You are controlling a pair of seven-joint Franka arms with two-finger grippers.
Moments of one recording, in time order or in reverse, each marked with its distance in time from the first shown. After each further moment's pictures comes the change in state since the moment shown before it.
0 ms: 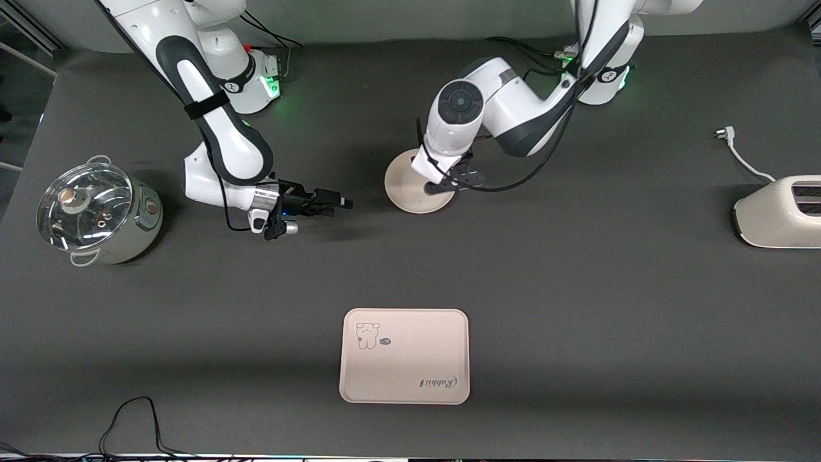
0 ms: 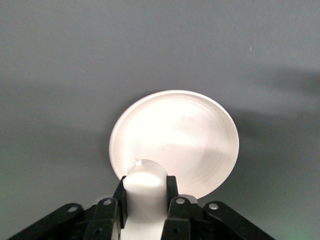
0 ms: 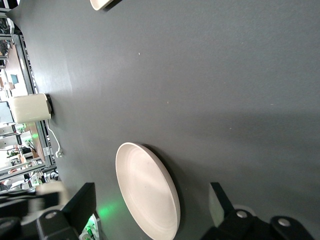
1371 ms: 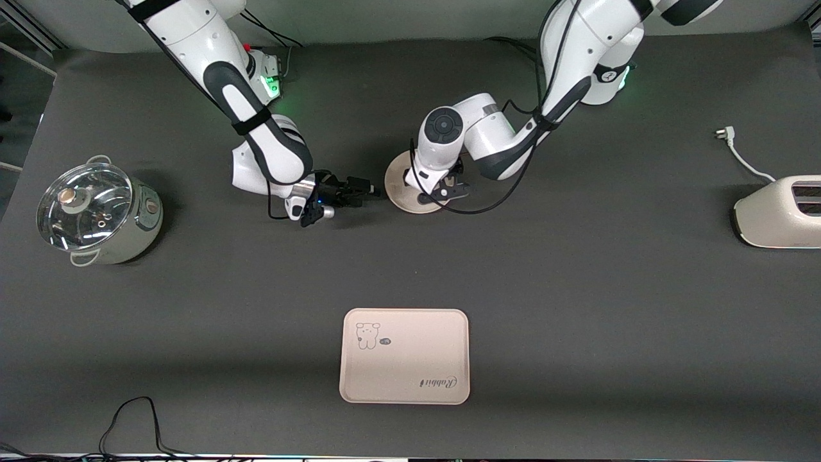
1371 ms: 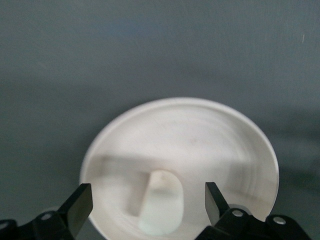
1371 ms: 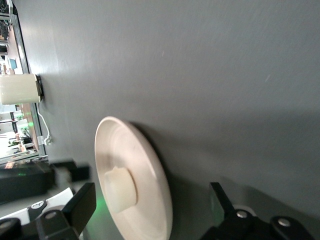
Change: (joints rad) left arm -0.003 0.129 0.006 -0.038 0.220 0.127 -0.178; right arm 0.076 0.131 0.124 -0.027 0.319 0.134 -0.279
